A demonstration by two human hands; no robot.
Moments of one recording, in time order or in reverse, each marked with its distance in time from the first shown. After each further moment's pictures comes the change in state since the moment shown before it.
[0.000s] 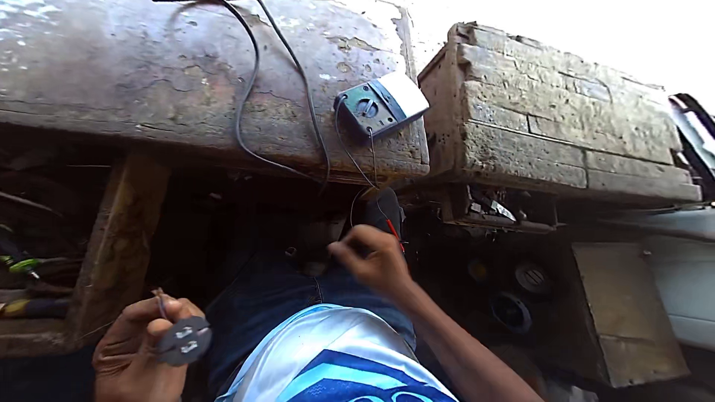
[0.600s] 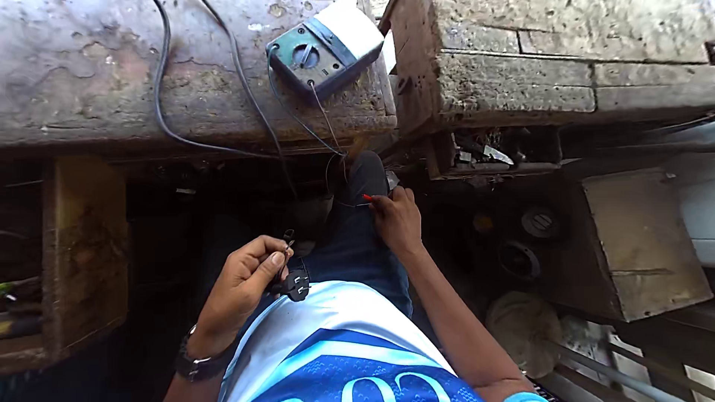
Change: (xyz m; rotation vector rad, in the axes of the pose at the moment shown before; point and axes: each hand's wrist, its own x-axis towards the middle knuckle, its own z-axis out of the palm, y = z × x) left_hand 0.031 -0.051 0.095 0.159 -0.560 -0.483; right_hand -0.045 0.113 -0.023 -0.643 0.120 0.400
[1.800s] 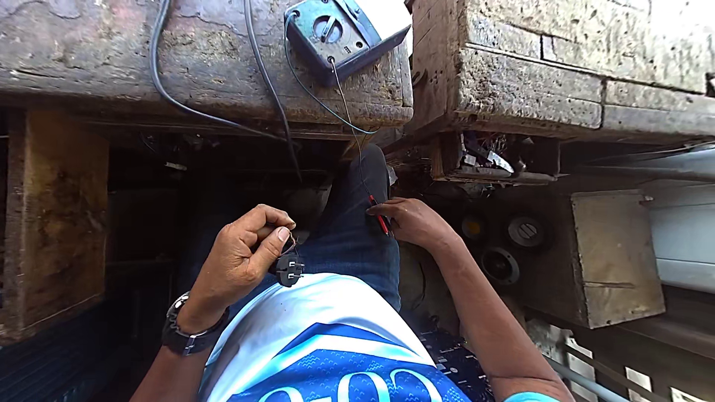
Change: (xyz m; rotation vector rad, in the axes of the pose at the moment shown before) left_hand 0.017 0.010 -0.001 0.361 0.046 0.198; right_hand 0.019 0.039 -0.043 0.058 -0.532 -0.472
